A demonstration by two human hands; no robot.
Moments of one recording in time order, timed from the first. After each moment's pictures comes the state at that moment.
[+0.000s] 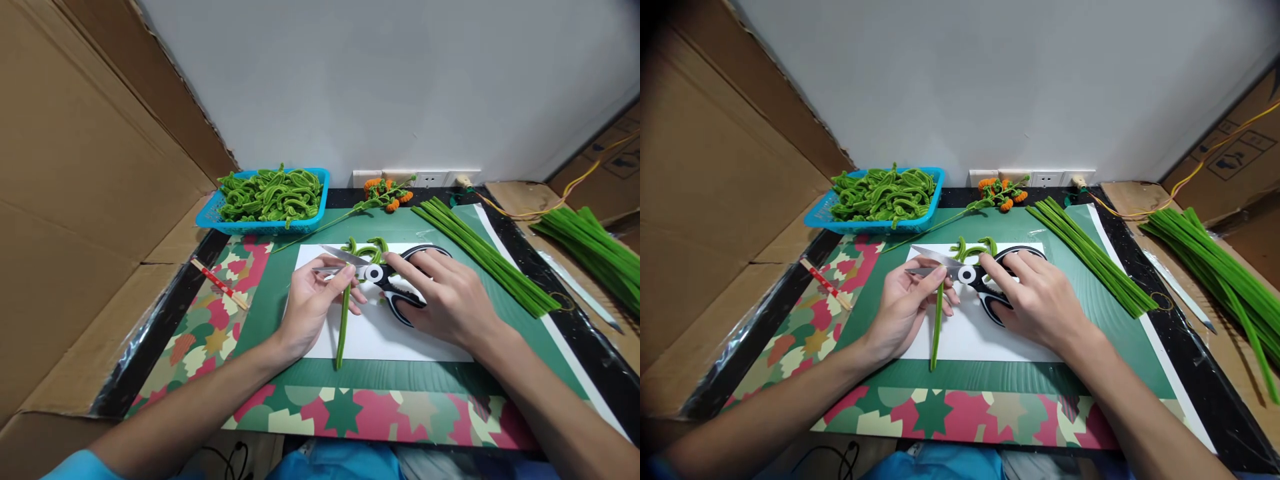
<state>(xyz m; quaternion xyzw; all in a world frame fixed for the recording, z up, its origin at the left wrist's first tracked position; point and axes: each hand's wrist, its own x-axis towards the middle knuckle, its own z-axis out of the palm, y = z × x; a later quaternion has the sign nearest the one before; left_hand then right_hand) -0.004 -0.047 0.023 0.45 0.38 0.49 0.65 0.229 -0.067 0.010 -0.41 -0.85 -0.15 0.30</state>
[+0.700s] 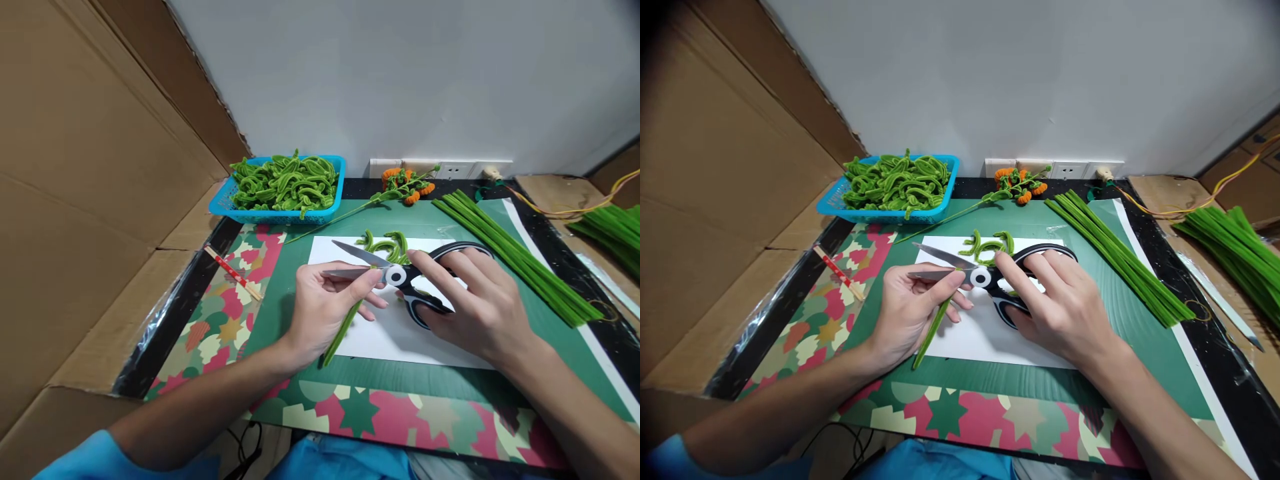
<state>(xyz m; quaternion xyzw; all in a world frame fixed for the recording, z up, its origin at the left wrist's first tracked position) -0.009 -0.058 0.025 0.47 0.41 0.49 0.60 0.224 -0.072 0.010 -0.39 -0.84 -0.21 0.32</state>
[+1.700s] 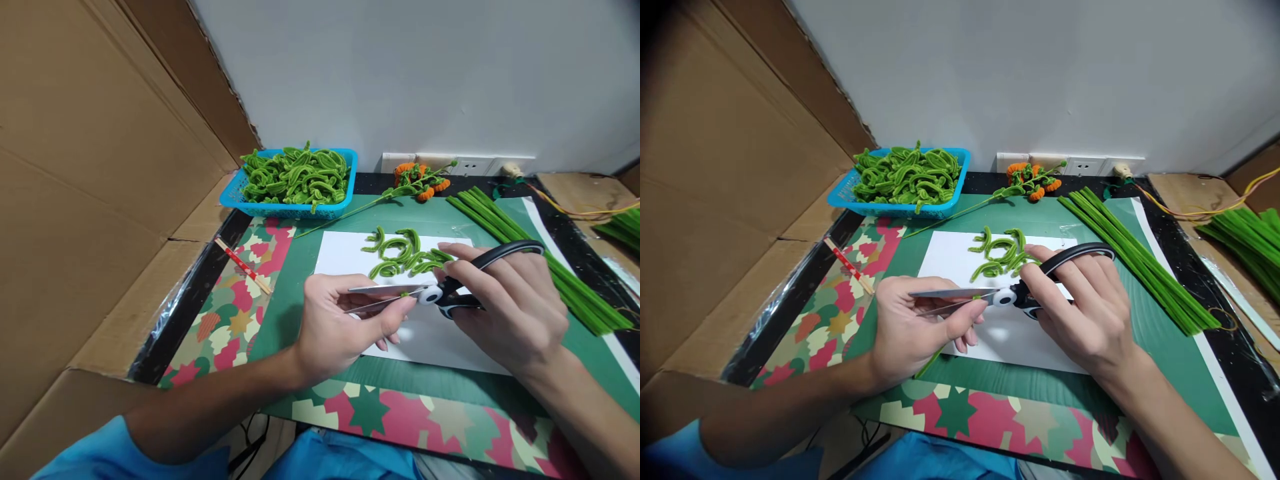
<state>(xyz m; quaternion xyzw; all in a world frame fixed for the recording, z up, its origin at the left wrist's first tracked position) -0.007 -0.082 0.044 0.52 0.44 0.46 0.57 0.224 -0.079 0.013 -0.39 -0.81 -0.21 0.37</state>
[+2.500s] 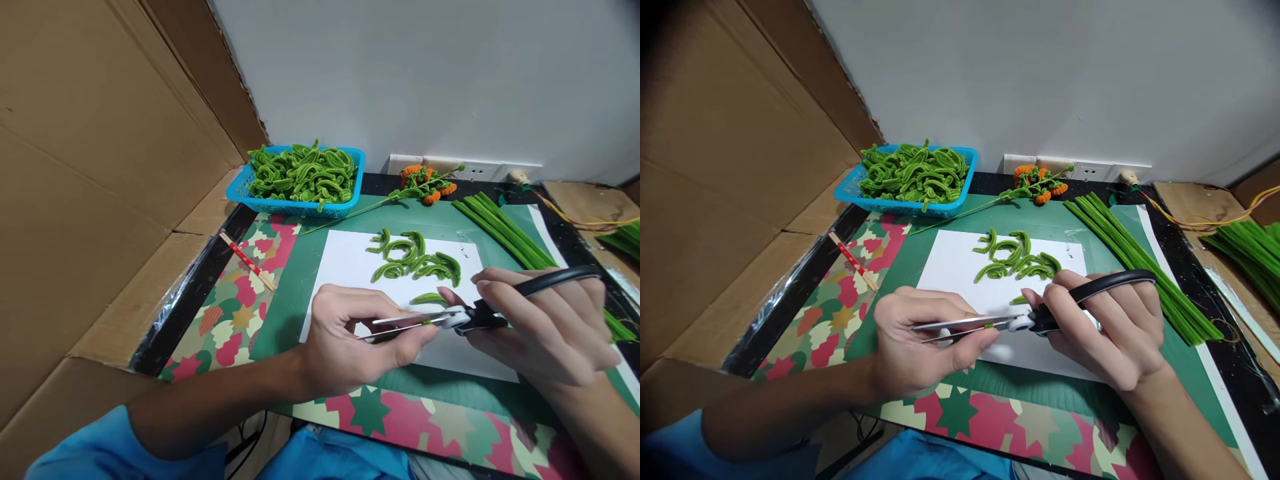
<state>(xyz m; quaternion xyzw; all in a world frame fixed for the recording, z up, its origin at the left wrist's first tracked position) -0.011 -0.085 0.046 0.69 0.30 0.51 0.42 0.230 -0.082 0.027 -0.33 -0.79 -0.32 0.40</state>
